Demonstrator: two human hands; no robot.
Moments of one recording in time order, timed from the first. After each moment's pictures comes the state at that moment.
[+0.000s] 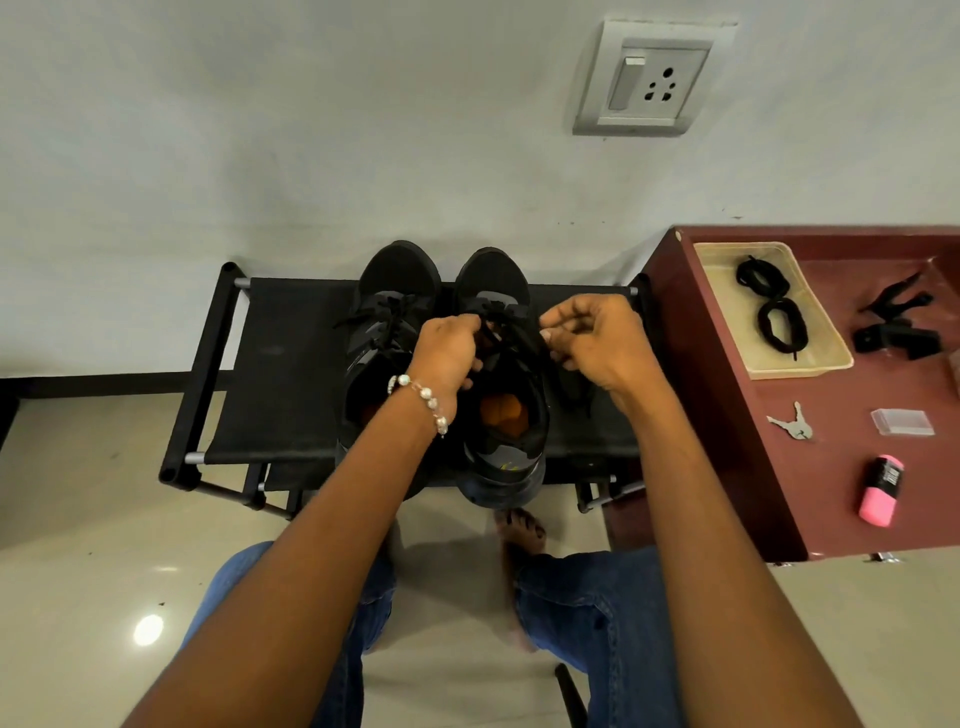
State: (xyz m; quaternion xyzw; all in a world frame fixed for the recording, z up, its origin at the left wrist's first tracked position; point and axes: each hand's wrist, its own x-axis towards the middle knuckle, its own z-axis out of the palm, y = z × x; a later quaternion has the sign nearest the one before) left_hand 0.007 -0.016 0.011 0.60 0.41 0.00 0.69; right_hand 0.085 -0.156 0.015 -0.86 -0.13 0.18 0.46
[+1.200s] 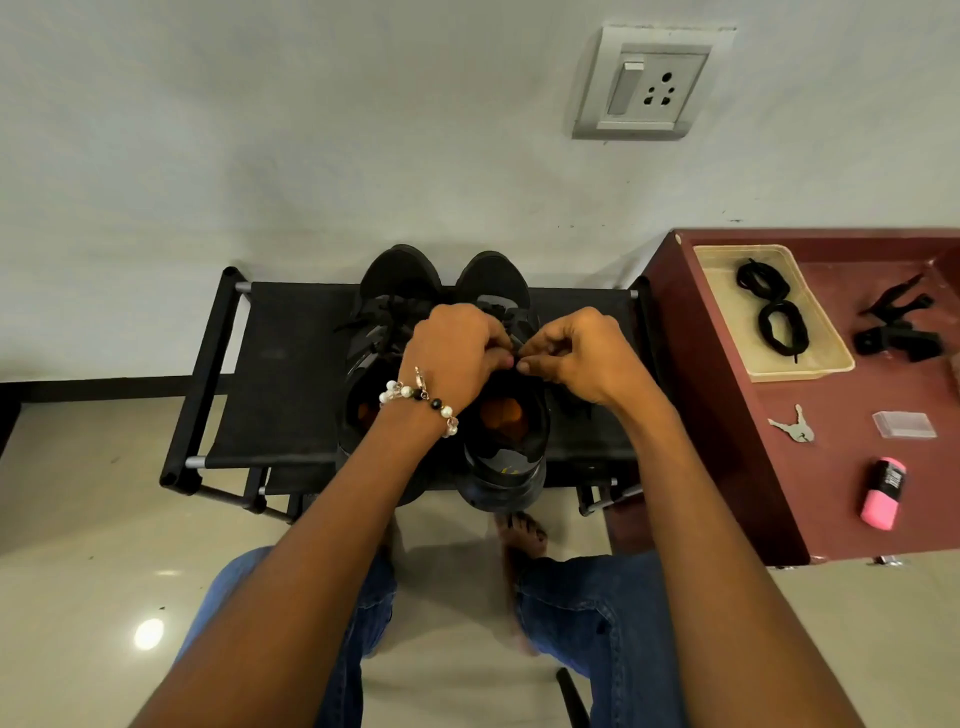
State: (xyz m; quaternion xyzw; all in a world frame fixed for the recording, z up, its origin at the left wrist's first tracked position) left_hand -0.002 -0.009 0.028 0.96 0.12 0.02 0.25; right_hand 0.083 -0.157 0.013 -0.88 -0.27 0.19 0.33
